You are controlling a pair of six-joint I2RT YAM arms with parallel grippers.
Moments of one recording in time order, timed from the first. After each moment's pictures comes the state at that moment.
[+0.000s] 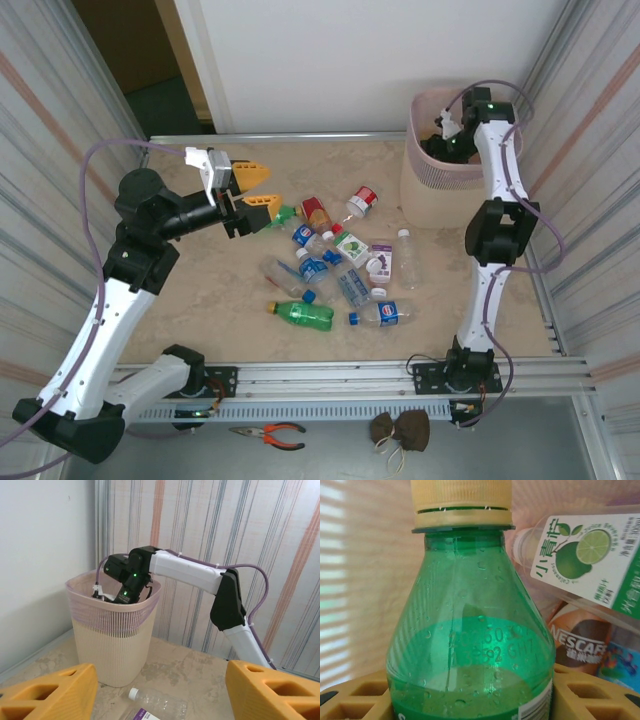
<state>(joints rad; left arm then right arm) -0.37 0.95 1.16 -0.13 0.81 -0.14 -0.06 2.27 2.37 -1.38 -0.43 -0.01</state>
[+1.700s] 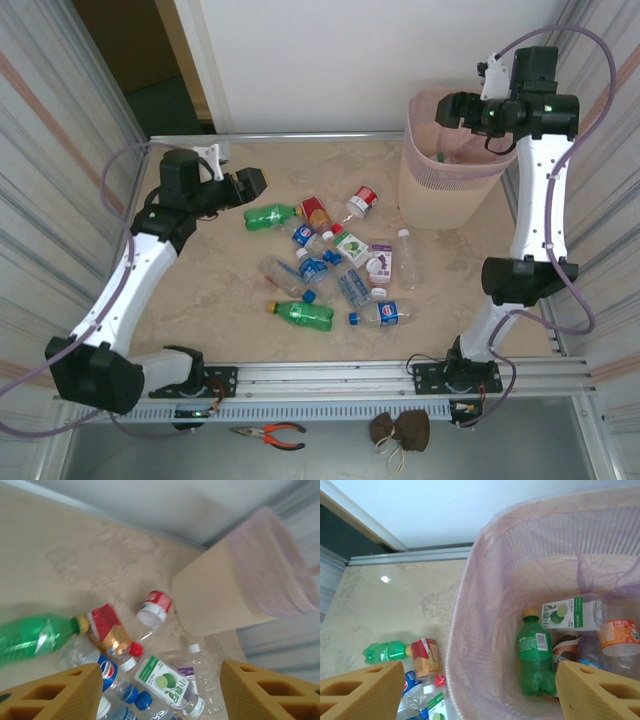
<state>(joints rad) -0.24 1.23 1.17 -0.44 0.42 -0.60 -0.07 1.80 2.37 -1.28 -0.40 0.11</state>
